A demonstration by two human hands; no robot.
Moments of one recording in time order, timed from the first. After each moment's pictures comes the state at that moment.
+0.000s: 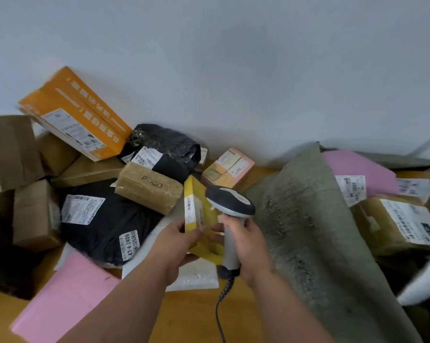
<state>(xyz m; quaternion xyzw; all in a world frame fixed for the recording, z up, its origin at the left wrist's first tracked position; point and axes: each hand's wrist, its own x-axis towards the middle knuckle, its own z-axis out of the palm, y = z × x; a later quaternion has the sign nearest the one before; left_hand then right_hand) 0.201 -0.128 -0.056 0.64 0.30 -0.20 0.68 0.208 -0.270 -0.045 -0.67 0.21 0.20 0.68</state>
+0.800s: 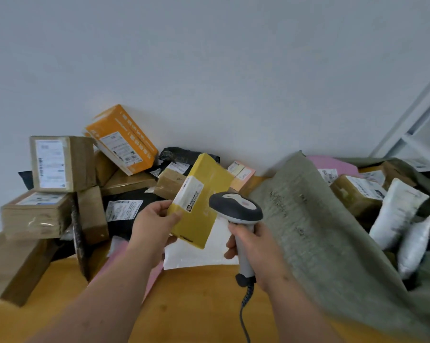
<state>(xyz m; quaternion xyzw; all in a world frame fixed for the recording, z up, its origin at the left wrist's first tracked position) 0.112 -0.023 0.007 0.68 0.25 -0.03 0.68 0.073 -0.220 0.030 -0.73 0.14 0.11 0.66</state>
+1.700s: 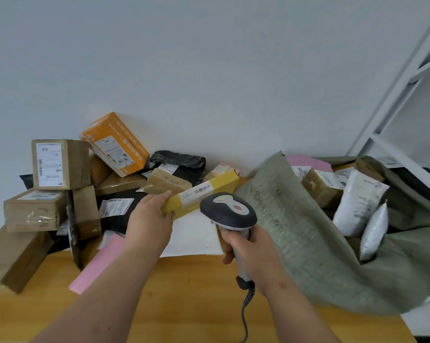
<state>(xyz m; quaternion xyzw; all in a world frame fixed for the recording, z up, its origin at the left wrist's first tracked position) 0.059 -0.066 0.039 0.92 0.12 0.12 0.35 0.012 -0.265 0.049 -0.77 0.05 0.08 0.63</state>
